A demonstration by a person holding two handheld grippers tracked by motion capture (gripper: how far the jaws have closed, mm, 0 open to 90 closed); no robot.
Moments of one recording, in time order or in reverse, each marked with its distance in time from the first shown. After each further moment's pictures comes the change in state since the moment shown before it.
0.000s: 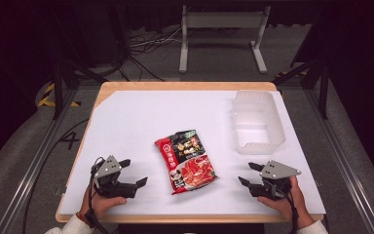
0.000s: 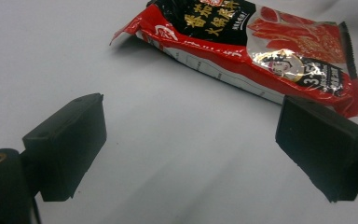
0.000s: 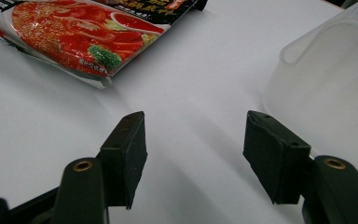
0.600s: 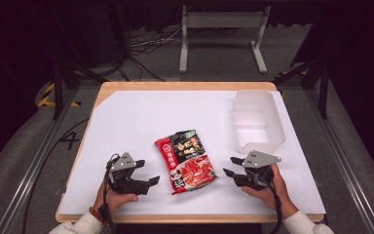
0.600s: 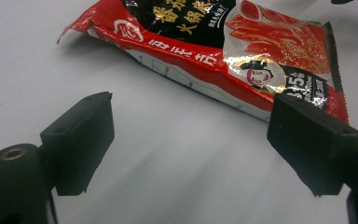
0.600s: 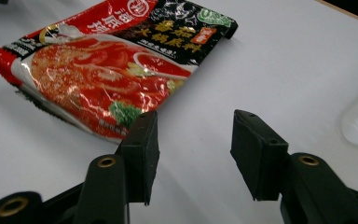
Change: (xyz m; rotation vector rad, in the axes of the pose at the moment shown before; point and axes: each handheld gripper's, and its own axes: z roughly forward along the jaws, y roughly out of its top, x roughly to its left) left arm -0.012 0.015 0.031 0.056 -0.090 -0.036; right arm 0.009 0.039 0.035 -0.003 0.079 -0.011
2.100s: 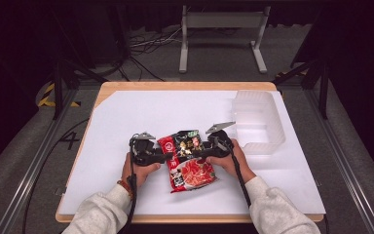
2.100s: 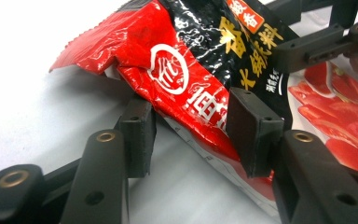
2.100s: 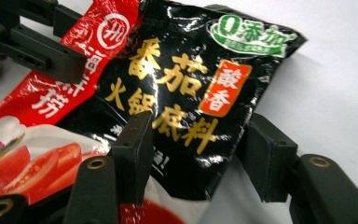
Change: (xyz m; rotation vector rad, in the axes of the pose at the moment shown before) left arm 0.034 0.045 0.073 0.076 -0.016 -0.220; right arm -0.032 0.050 0.124 0.160 0.184 0.259
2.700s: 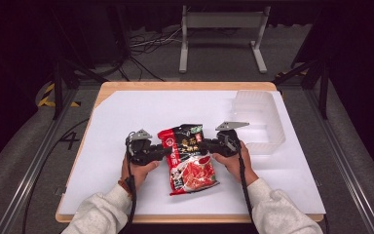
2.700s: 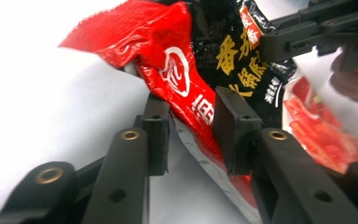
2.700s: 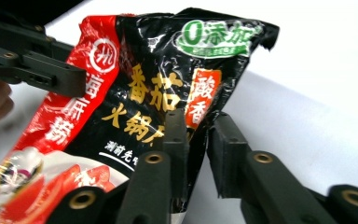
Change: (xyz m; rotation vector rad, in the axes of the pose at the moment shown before) left arm -0.013 0.005 -0.026 -0.148 -0.039 0.045; right arm 0.006 -0.002 -0.034 -0.180 -0.029 0.049
